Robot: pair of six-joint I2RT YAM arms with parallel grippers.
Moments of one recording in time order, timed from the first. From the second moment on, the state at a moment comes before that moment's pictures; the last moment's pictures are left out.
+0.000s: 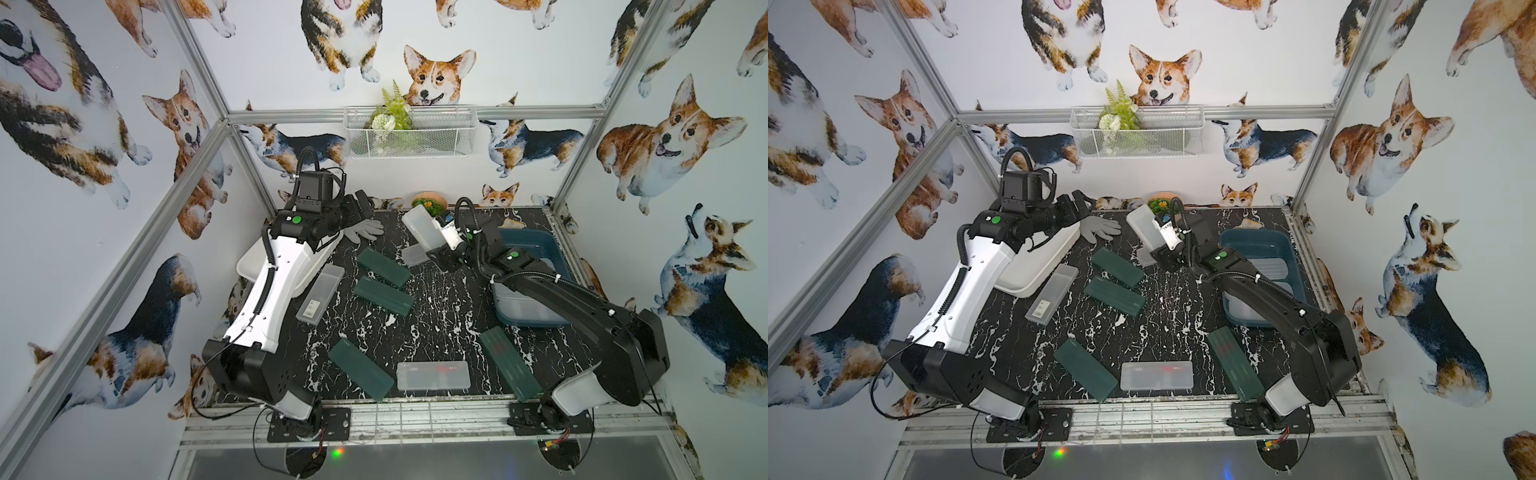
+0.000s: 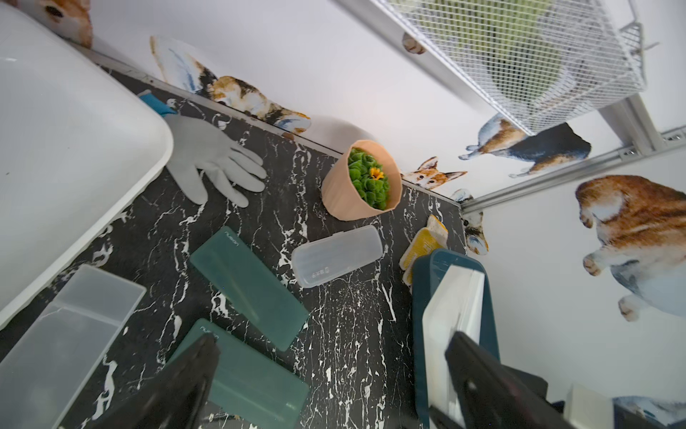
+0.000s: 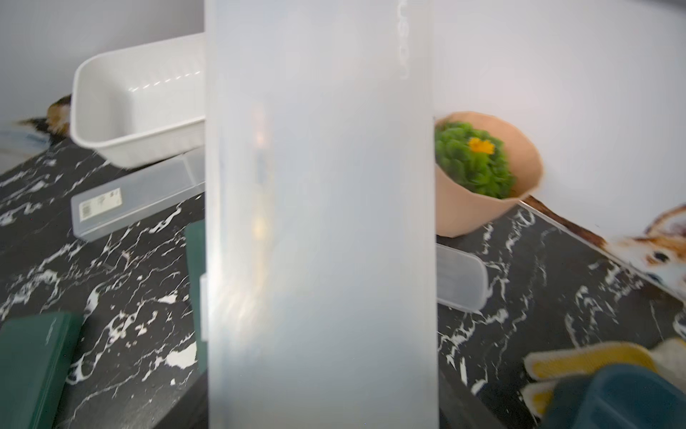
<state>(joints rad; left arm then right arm) -0.27 1.56 1.74 -0.77 0.21 -0.58 0.61 1.49 1.27 -0.34 -0.05 -0.02</state>
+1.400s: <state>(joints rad) -0.56 1.48 1.58 -0.60 0.33 -0.16 0.18 1.83 1.44 -0.69 0.31 1.19</state>
